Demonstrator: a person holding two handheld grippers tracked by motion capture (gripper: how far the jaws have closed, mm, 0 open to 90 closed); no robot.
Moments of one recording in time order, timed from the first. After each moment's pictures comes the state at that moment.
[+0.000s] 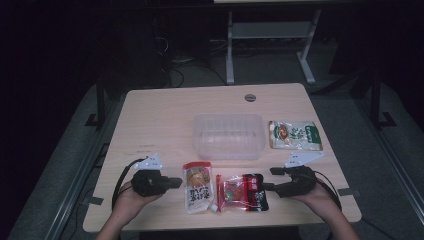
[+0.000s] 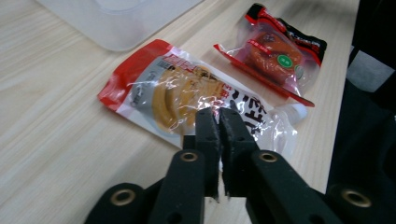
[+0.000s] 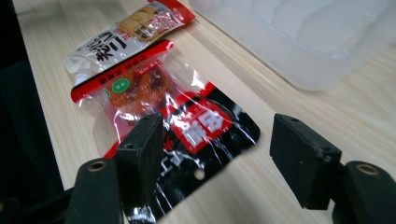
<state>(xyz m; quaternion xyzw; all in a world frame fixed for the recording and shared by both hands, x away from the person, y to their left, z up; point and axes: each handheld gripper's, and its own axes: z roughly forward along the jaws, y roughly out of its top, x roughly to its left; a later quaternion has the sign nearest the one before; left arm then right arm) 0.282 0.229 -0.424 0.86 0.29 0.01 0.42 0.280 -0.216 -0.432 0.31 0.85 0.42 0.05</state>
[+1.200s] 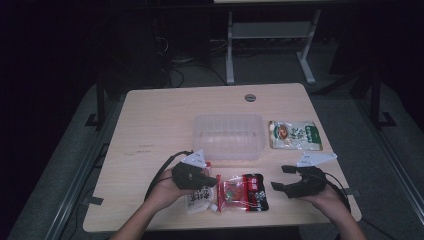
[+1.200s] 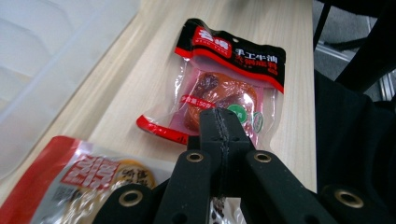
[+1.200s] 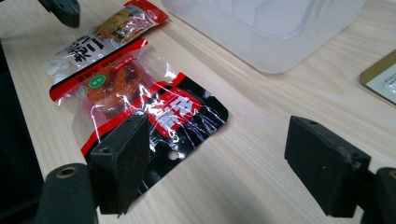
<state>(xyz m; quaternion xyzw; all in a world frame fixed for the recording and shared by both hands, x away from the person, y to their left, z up) 0.303 0.126 -0.418 0.91 0.16 -0.02 0.39 0.277 -0.241 -0.437 0.35 0.83 0.43 0.07</state>
